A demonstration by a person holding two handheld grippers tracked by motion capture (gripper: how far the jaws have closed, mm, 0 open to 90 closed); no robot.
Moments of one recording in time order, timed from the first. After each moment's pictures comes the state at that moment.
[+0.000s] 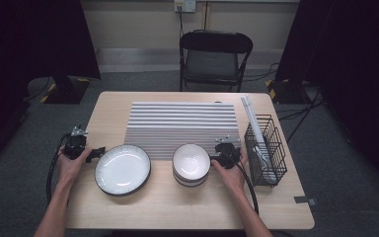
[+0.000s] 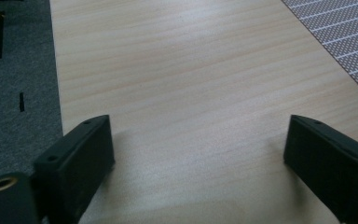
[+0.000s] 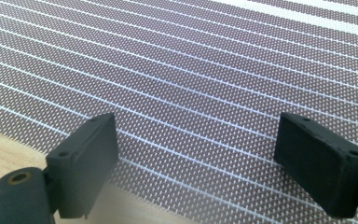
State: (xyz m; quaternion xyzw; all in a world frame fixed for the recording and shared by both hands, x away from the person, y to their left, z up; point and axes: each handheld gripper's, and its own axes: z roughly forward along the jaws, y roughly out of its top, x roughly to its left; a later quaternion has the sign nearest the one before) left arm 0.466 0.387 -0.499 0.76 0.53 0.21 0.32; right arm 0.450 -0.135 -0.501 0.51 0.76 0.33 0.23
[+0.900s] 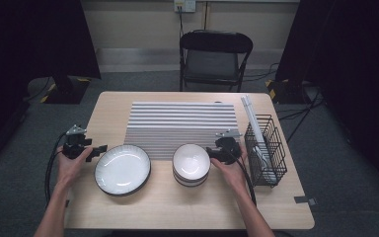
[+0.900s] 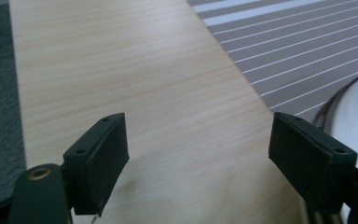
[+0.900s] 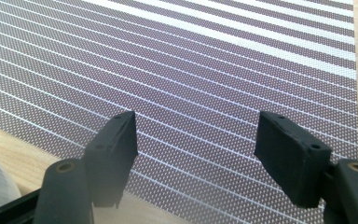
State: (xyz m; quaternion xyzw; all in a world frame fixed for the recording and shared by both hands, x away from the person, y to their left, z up) left arm 0.452 0.375 -0.471 0.76 0.50 0.18 0.38; right arm 0.449 -0.134 -0.468 0.50 0.76 0.33 0.23
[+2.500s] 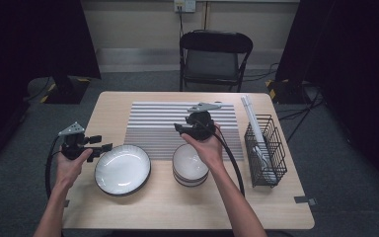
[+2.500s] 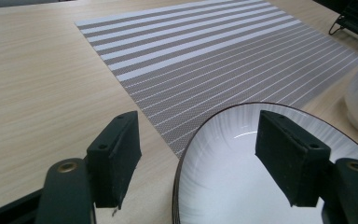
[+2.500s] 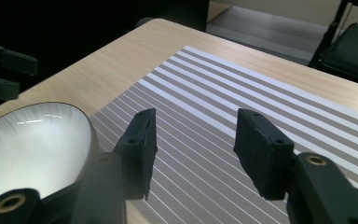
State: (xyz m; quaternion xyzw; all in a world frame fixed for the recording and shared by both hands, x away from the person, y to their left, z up) left arm 0.428 0.355 -0.432 0.77 0.42 0.14 0.46; right arm 0.461 -0.051 -0.366 0.38 0.78 0.46 0.17
